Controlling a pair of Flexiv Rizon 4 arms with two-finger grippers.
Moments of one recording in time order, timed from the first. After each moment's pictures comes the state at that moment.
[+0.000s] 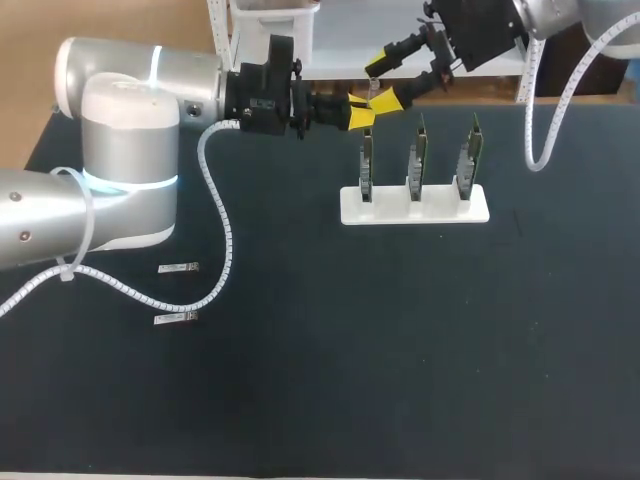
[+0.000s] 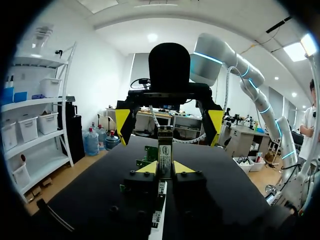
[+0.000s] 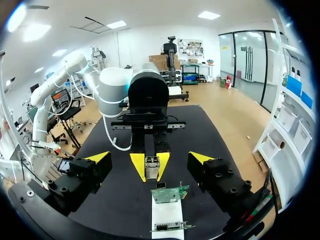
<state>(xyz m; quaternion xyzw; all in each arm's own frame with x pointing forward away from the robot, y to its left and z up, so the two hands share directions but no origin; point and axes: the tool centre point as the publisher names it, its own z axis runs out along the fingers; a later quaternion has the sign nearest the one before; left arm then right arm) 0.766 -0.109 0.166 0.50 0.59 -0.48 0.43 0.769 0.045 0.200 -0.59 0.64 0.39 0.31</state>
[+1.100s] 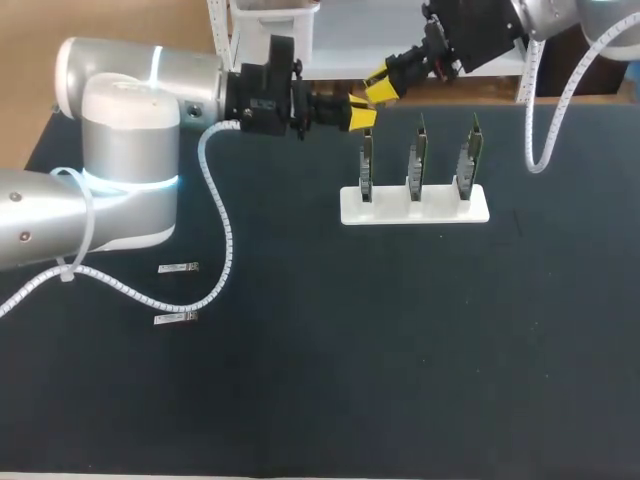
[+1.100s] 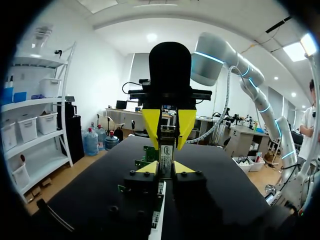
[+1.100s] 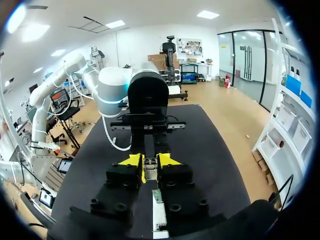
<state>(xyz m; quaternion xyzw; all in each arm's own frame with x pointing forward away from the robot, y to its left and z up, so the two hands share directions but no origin) 0.764 -0.110 0.167 0.50 0.58 -0.48 0.43 0.766 0.046 0.199 -0.59 0.64 0.39 0.31</state>
